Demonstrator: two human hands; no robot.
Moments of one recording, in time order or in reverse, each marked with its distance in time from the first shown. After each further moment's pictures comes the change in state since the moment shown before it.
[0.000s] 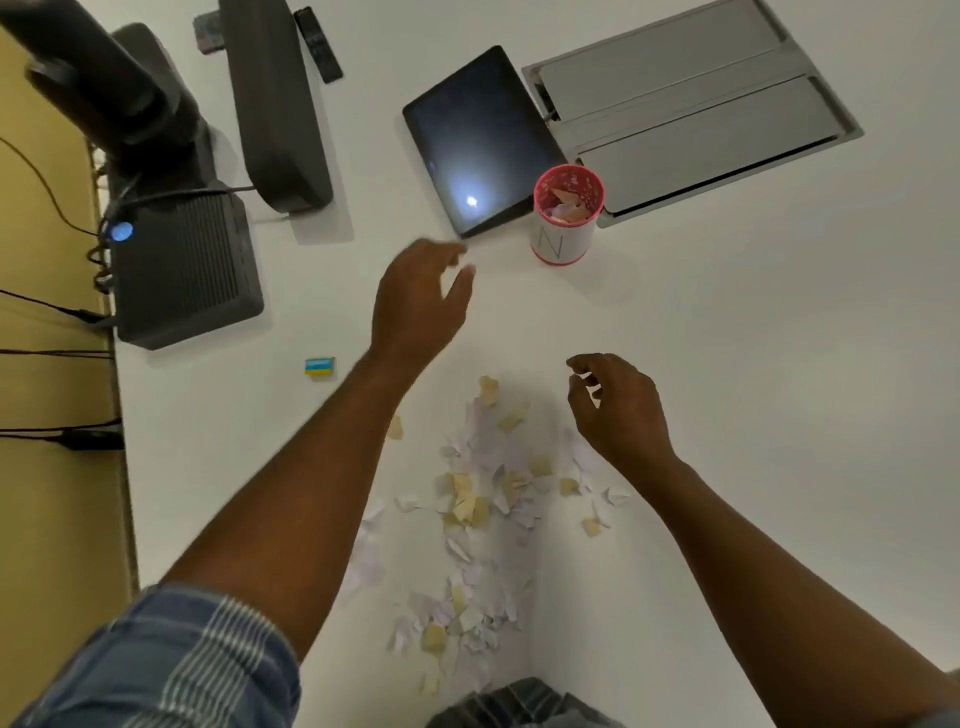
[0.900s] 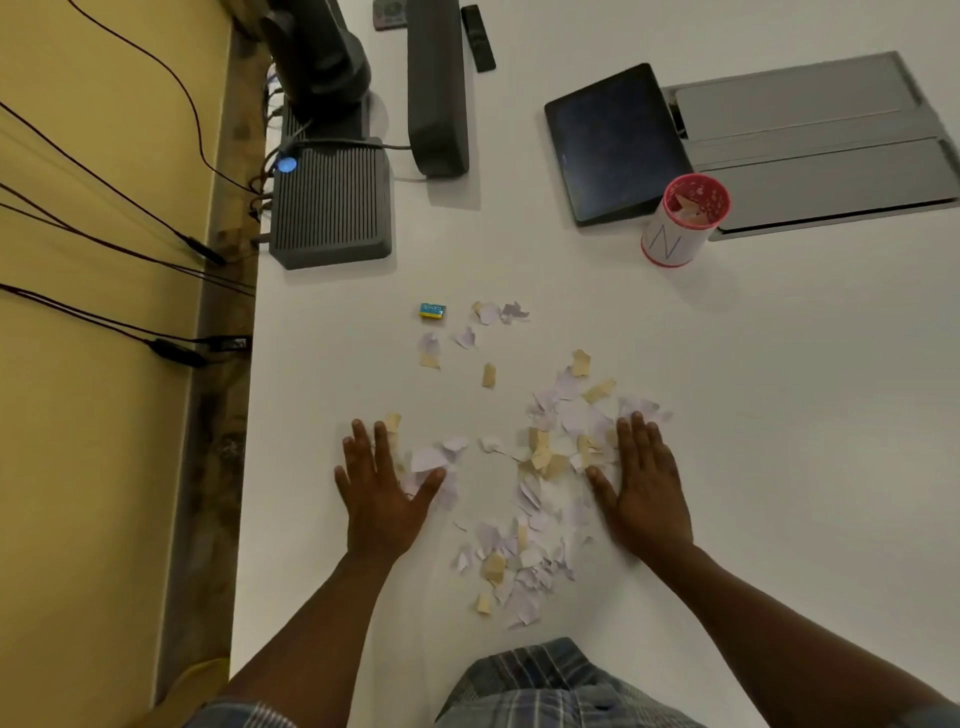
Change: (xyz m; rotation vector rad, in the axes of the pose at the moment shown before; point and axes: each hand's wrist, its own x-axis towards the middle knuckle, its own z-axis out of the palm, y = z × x) left_hand -0.311 -0.098 -0.050 0.309 -0.146 -0.657; right_hand -0.117 0.017 0.057 -0.392 -0.399 -0.032
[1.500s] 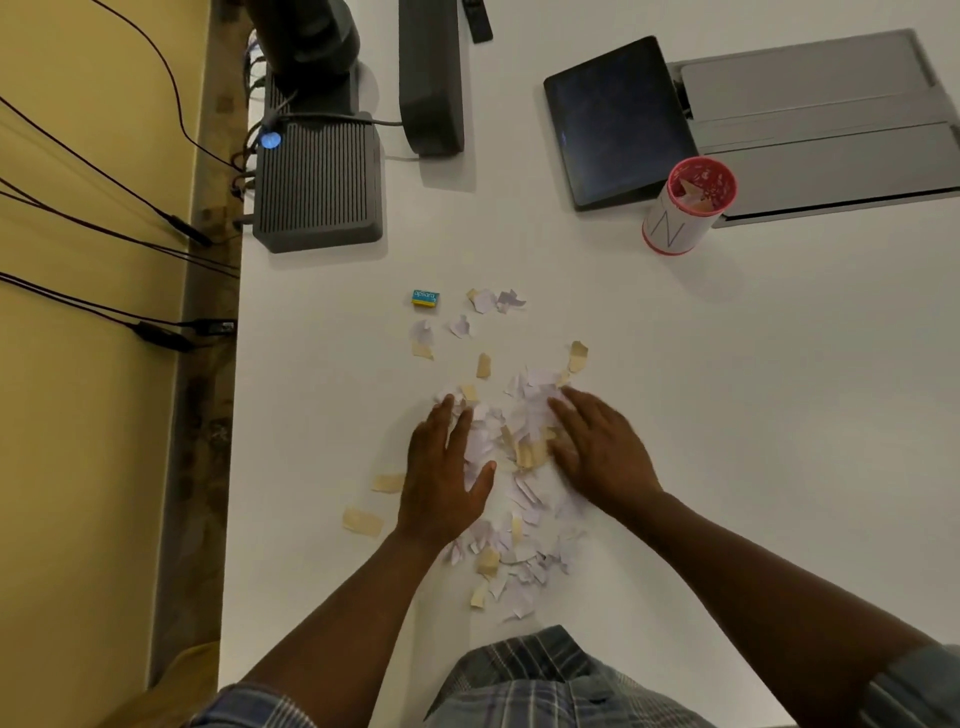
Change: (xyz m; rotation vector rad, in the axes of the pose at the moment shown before) left_hand 0.005 0.061 0.019 -0.020 0.010 0.413; right_hand 0.041 -0.041 -0.018 -0.145 -0.001 -0.347
